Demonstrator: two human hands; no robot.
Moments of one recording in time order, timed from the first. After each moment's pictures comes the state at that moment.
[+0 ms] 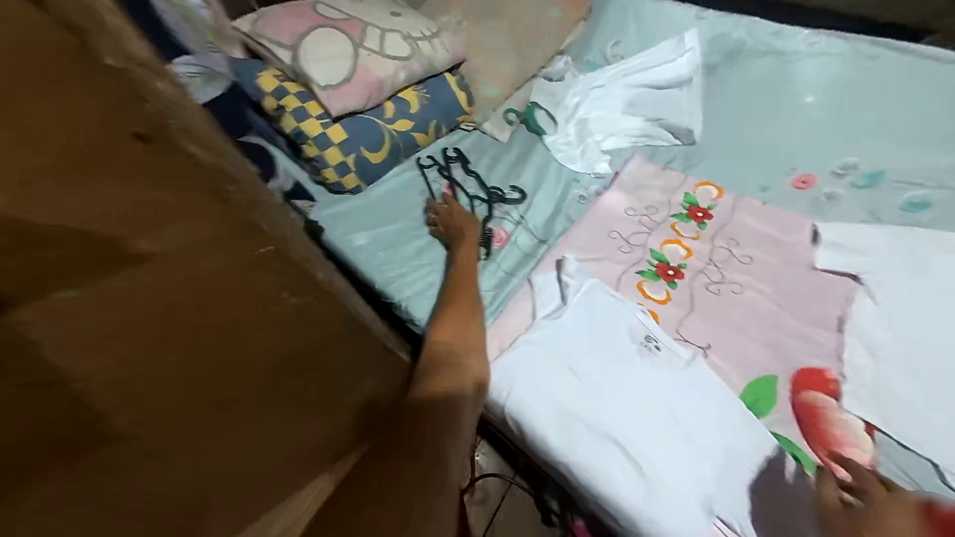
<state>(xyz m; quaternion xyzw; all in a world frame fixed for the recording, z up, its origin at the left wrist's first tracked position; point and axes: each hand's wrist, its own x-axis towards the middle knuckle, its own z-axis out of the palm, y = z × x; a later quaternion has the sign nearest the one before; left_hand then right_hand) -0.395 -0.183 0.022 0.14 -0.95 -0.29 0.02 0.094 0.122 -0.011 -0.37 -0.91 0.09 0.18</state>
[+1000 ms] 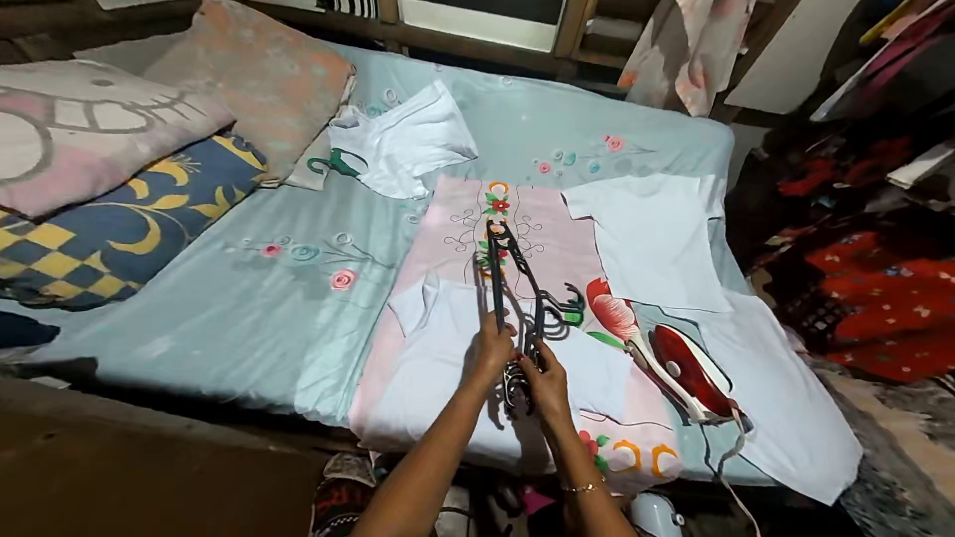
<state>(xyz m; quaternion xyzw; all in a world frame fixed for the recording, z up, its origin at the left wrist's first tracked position) -0.107 -0.054 0.031 -0.17 -0.67 -0.60 -0.41 -0.001 -0.029 0.009 -0.42 -0.58 0.64 0.29</state>
